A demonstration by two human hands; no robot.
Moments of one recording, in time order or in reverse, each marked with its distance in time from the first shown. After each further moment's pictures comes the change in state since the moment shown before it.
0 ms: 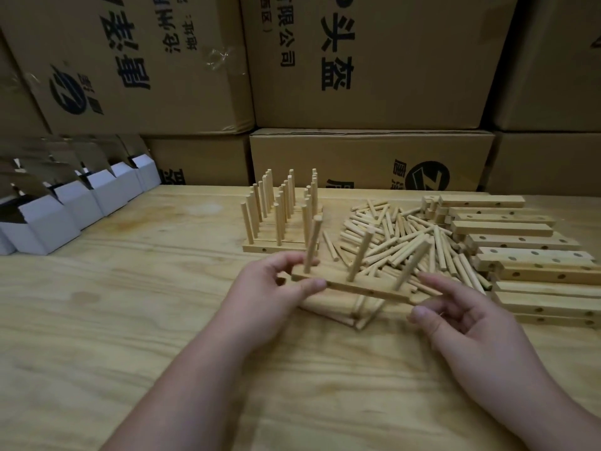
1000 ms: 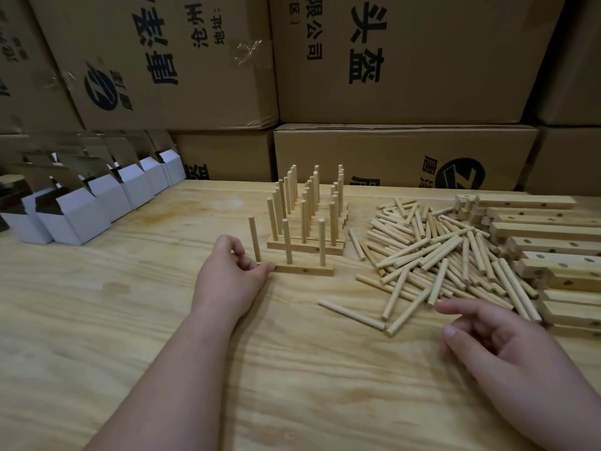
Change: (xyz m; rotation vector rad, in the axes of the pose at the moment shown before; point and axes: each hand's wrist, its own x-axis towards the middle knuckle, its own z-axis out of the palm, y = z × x) left_hand 0.034 -0.064 -0.059 0.329 0.473 -0.218; right_hand -0.003 0.005 0.003 -0.156 -0.155 0.003
